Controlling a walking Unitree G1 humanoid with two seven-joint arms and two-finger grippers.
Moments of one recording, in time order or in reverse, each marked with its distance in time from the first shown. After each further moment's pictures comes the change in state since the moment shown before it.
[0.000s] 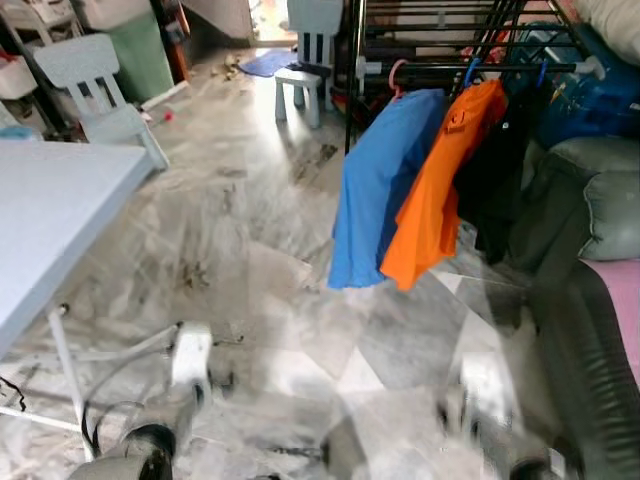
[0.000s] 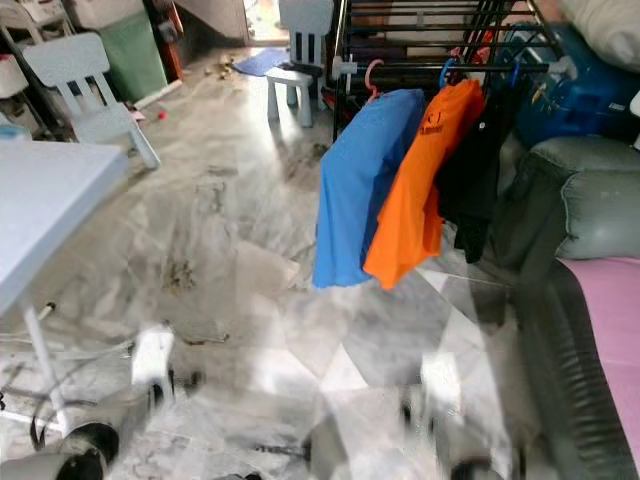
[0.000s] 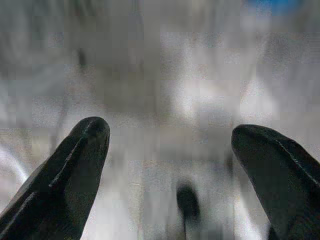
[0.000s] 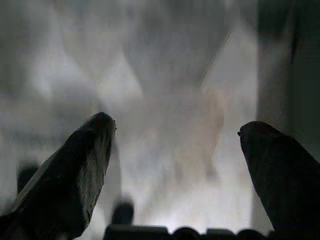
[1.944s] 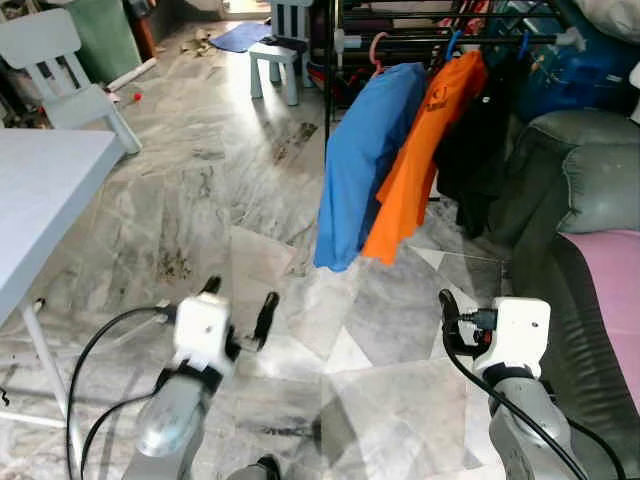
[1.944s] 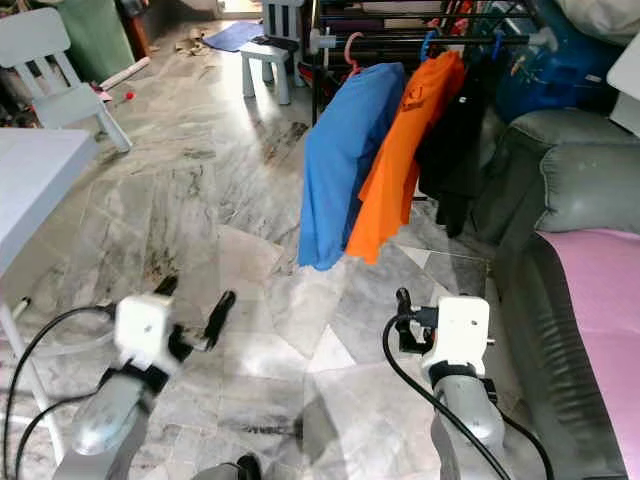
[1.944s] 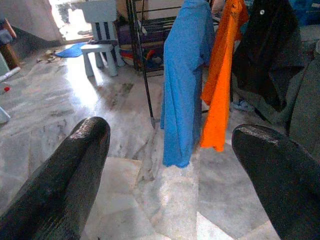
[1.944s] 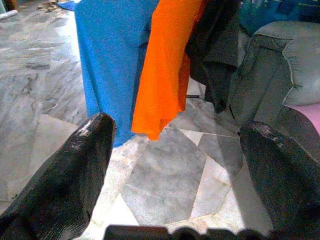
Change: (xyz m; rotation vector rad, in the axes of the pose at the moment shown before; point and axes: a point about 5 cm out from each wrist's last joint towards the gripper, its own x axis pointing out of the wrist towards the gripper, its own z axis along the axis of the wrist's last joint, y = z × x) left arm -0.108 -0.062 0.053 0.138 -0.705 -0.200; right arm -0.113 0.023 0.074 0.084 -0.626 -0.029
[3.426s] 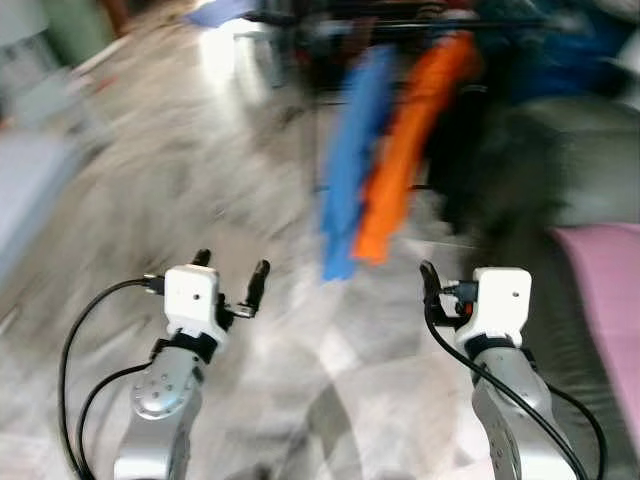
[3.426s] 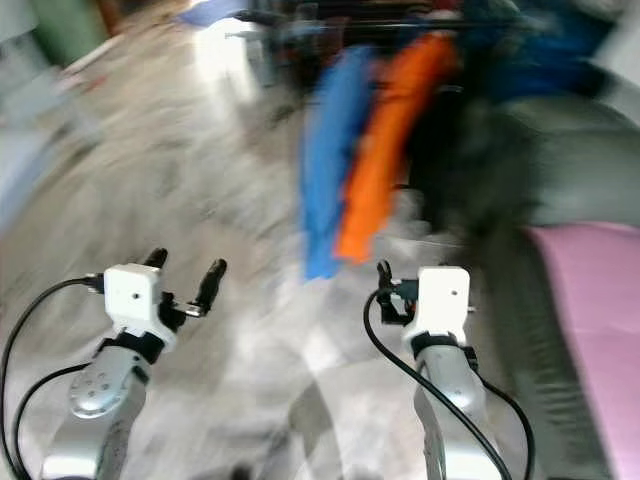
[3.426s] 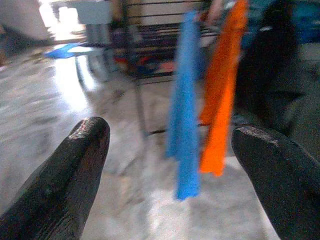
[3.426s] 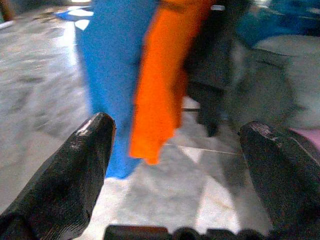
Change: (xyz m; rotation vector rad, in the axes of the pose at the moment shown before) left arm 0.020 0.004 0.016 -0.066 -0.062 0.021; right arm 0.017 0.014 0.021 -0.012 -0.074 0.046
